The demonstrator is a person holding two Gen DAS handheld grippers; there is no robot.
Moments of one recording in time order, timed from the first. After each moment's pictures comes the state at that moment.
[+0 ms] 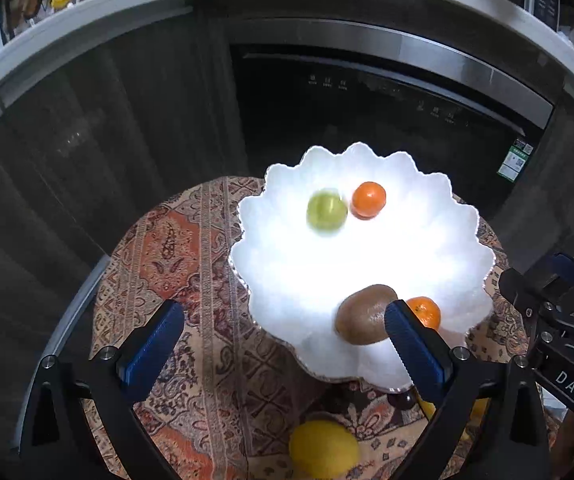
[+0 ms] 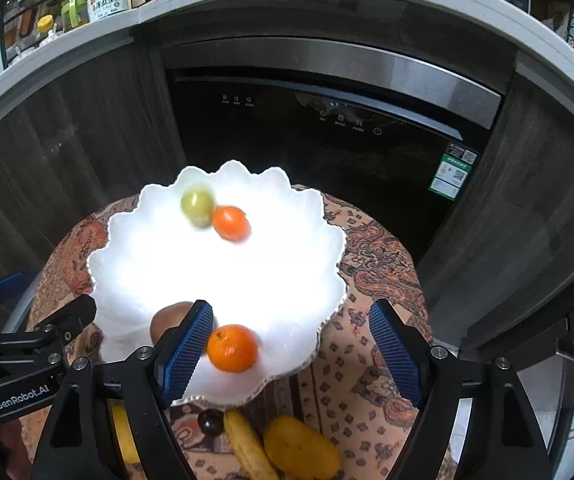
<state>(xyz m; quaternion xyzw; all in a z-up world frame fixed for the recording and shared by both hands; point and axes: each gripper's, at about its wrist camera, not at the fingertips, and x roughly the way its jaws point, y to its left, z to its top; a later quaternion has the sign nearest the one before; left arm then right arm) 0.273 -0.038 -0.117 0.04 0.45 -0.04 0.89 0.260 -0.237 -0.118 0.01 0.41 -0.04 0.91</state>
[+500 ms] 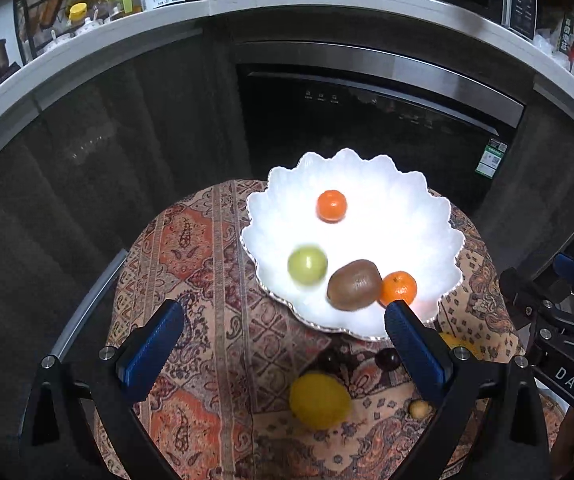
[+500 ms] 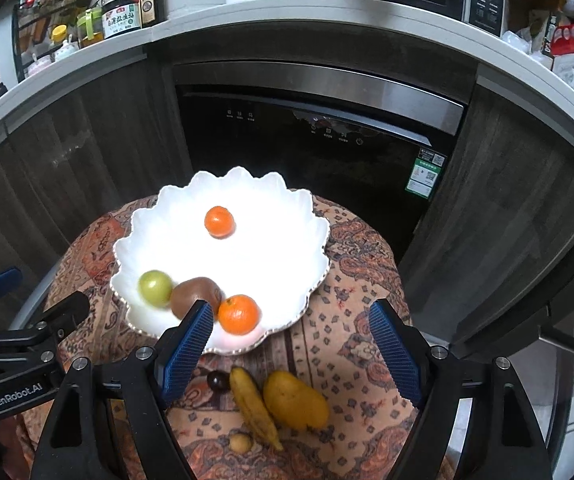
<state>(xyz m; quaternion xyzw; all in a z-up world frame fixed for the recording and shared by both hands) 0.216 -0.034 -0.090 0.04 0.43 -0.05 0.90 0.201 -0.236 -0.095 0.01 0.39 -0.04 0.92</state>
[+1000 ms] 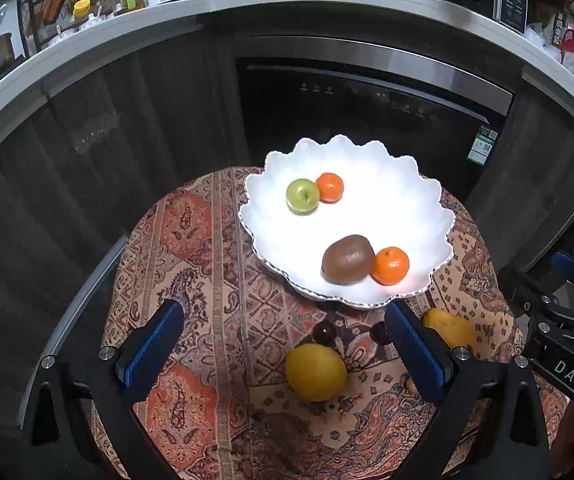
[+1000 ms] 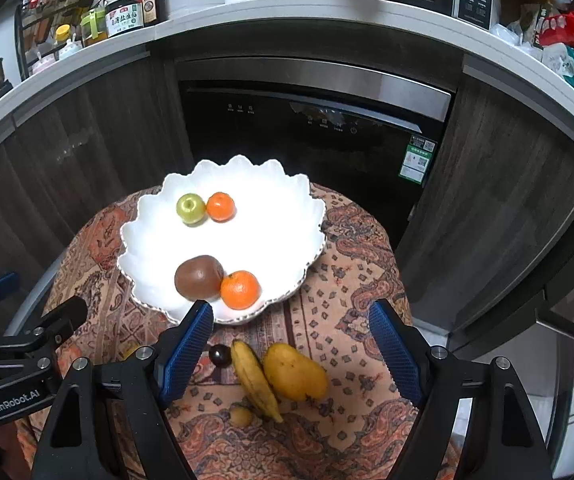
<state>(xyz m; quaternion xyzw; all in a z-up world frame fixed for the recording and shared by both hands) 0.189 -0.033 -0.097 0.04 0.44 -0.05 0.90 0.176 -0.235 -0.102 0.01 0.39 -0.04 0.92</state>
